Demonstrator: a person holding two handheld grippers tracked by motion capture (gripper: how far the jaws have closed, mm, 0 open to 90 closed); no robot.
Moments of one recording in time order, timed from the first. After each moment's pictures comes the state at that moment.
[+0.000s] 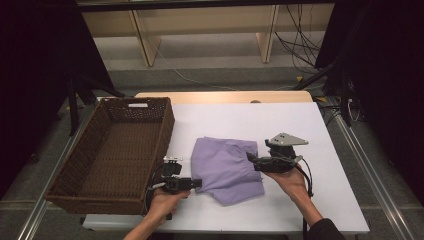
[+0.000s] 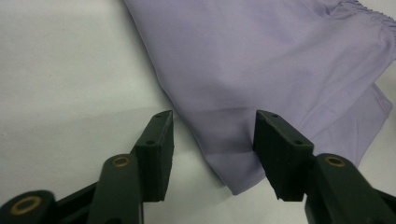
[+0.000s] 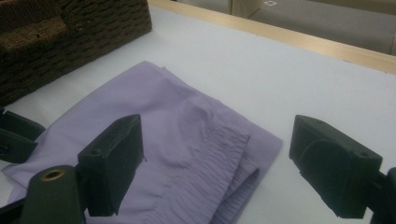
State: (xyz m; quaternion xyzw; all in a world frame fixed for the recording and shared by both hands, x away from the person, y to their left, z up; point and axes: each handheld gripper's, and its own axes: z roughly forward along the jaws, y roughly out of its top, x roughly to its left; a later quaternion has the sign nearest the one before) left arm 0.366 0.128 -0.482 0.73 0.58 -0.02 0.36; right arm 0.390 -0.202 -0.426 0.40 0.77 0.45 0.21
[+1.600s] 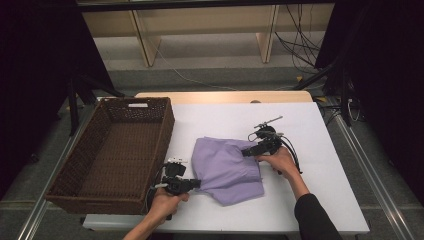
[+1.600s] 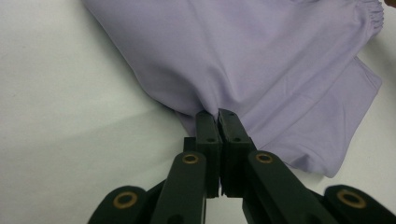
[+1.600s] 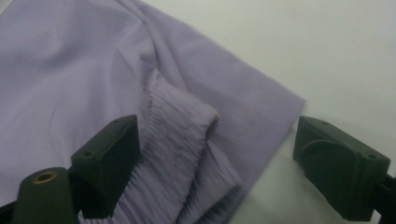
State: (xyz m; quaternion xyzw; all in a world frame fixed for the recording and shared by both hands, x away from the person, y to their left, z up) left arm 0.364 0.121 -0.479 0.77 0.53 -0.01 0.36; right arm 0.489 -0.192 -0.473 0.47 0.83 0.30 0.04
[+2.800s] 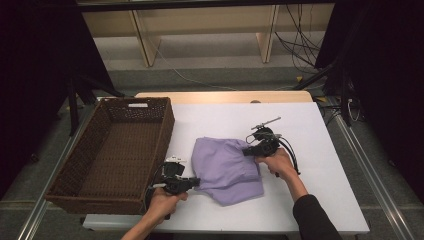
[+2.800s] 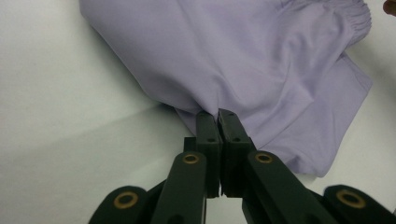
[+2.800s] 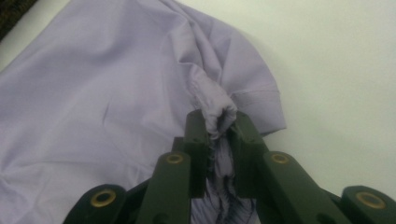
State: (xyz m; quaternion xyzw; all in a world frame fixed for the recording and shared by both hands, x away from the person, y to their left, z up) left arm 0.361 0.123 -0.470 0.77 0.51 0.00 0.38; right arm 0.476 -0.184 -0.461 0.46 0.83 0.32 0.02
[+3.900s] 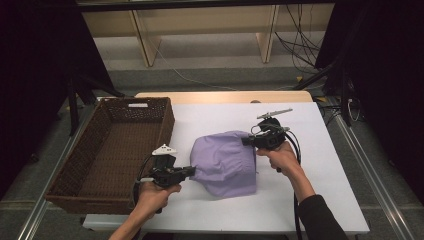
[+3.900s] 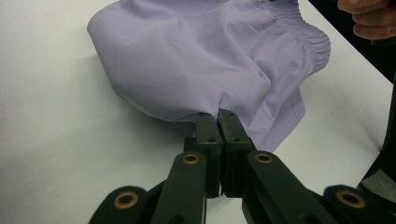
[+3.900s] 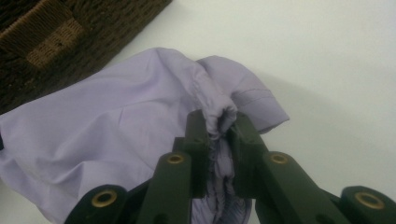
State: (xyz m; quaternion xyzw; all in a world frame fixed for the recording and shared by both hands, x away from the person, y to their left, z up) left arm 0.349 0.136 -0.410 0.77 0.47 0.04 0.43; right arm 0.457 -0.185 -0.405 0.45 0.80 0.40 0.04
